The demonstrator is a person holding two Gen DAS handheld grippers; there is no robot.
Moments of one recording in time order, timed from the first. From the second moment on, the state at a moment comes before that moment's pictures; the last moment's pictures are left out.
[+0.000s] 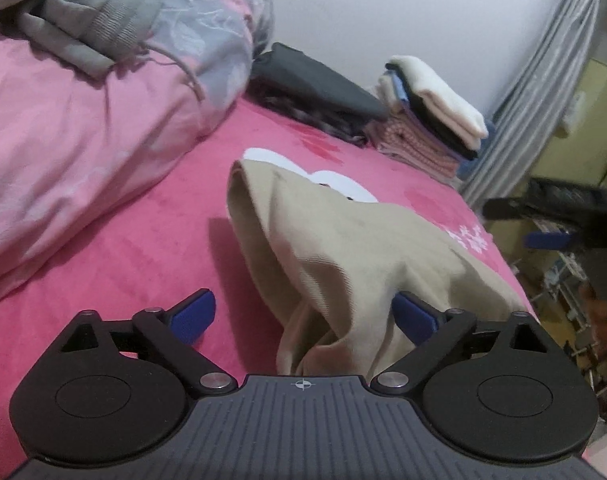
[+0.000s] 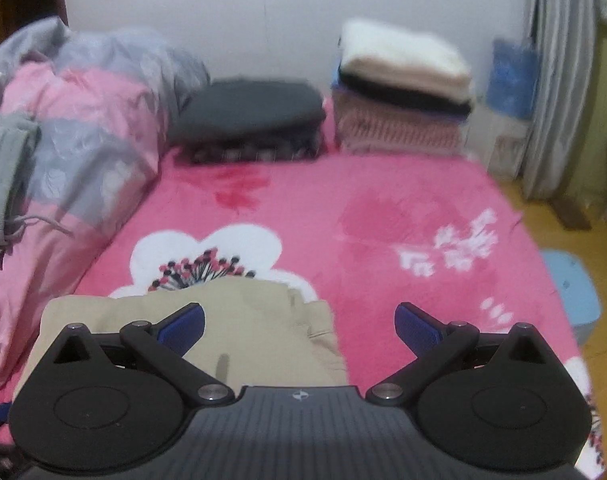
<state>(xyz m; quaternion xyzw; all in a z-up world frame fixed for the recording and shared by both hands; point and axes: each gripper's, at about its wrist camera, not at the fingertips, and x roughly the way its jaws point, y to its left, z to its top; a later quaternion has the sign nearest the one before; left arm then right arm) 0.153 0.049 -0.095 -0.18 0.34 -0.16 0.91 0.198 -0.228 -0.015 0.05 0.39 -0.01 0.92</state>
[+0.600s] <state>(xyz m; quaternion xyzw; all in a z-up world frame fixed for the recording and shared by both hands) 0.141 0.051 -0.117 -0.18 0.34 -0.29 0.88 0.233 -0.051 -0.017 -0.11 0.49 0.26 0.83</state>
